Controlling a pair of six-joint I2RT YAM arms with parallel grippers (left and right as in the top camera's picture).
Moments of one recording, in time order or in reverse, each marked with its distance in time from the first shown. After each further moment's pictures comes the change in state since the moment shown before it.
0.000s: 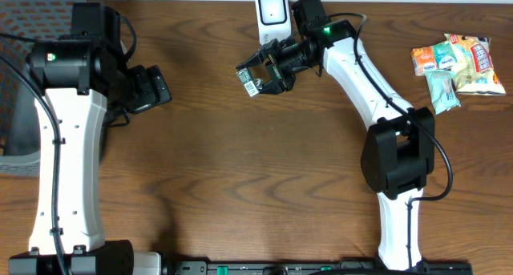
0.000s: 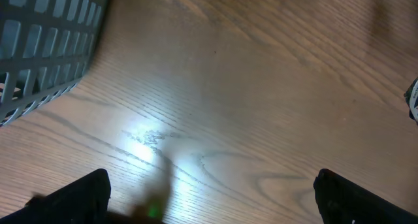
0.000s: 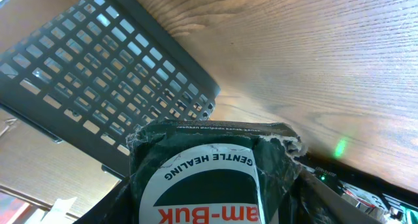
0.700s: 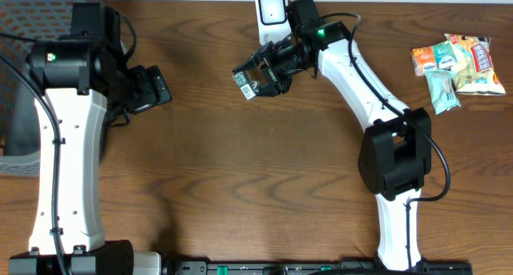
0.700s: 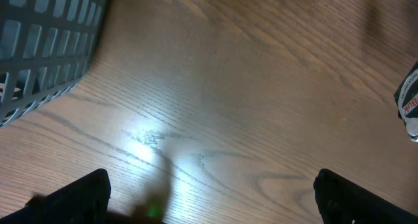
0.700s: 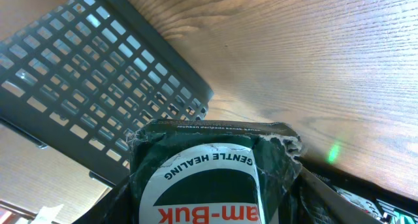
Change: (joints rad) left arm 0.000 0.000 0.000 0.000 0.000 0.000; right arm 0.025 0.000 0.000 0.000 0.040 -0.006
